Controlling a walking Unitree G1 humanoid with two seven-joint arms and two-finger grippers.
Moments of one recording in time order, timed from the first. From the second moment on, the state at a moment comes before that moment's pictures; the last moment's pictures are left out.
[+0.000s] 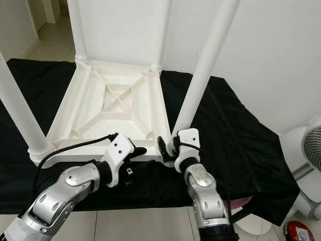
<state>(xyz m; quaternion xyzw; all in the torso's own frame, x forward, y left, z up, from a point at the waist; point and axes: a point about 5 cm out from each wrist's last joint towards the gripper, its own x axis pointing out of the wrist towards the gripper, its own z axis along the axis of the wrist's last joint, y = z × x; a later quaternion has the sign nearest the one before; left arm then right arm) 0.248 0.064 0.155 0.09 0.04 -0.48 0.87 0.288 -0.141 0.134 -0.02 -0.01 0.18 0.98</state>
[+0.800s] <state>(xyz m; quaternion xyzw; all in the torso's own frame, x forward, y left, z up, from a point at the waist) 0.252 0.064 0.158 0.10 0.04 -0.48 0.87 0.325 -0.153 0.121 -0.06 0.02 0.36 0.93</state>
